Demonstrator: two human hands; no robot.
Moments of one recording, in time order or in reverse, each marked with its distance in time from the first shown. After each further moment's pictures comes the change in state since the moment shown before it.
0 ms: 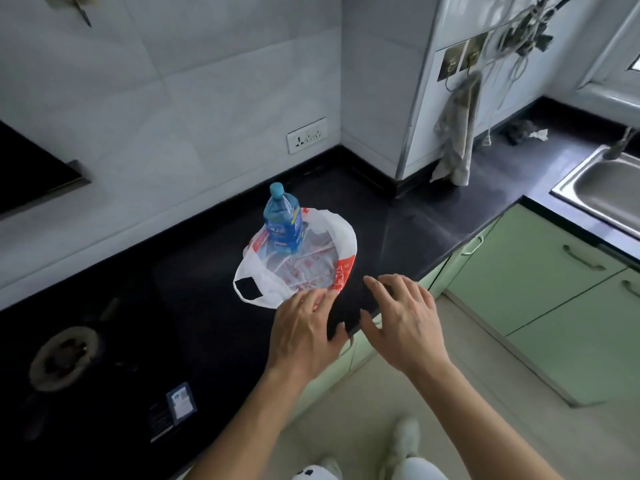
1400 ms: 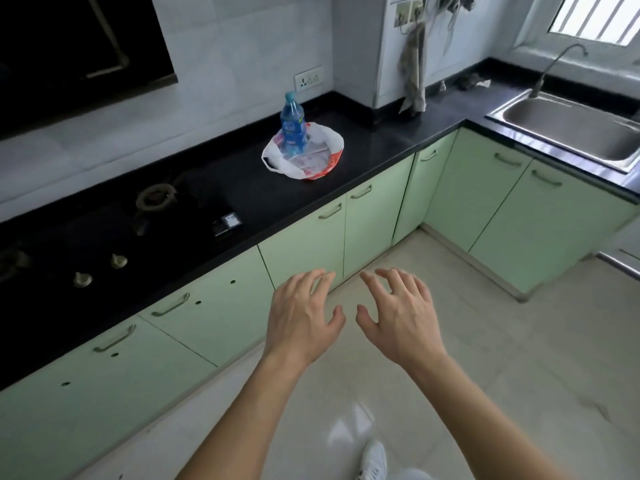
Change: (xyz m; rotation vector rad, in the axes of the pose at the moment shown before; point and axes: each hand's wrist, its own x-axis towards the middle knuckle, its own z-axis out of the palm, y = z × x) left_hand -0.468 0.126 -0.050 0.032 0.073 -0.017; right_hand -0.481 -0.074 -0.088 -0.072 0.003 -0.029
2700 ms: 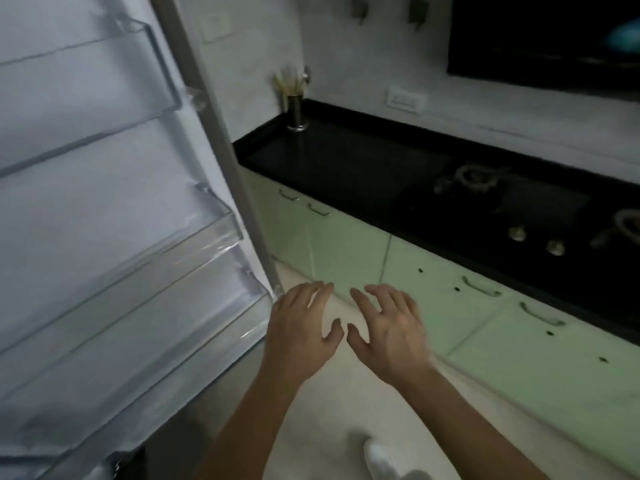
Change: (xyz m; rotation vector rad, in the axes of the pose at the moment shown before) left_hand -0.489 -0.286 -0.167 0.180 0.407 -1.160; right_hand -0.190 -0.546 0.082 0.364 -0.229 -1.284
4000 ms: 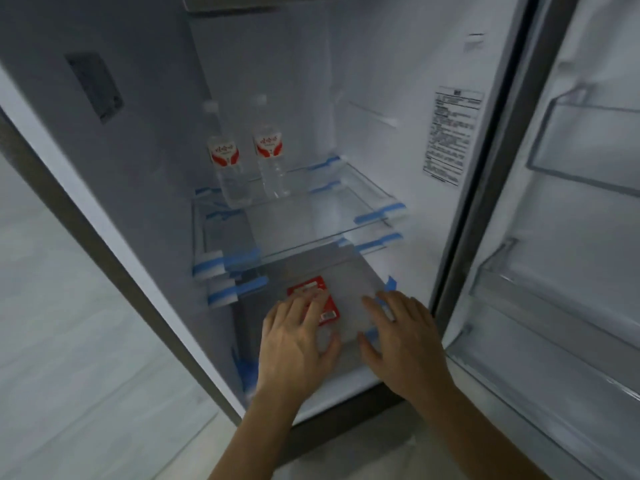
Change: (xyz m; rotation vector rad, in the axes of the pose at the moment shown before) left_hand -0.377 -0.084 -0.186 0.620 0.631 -1.450; right_hand -0.066 -0.439 0.047 0.610 -0.259 -1.544
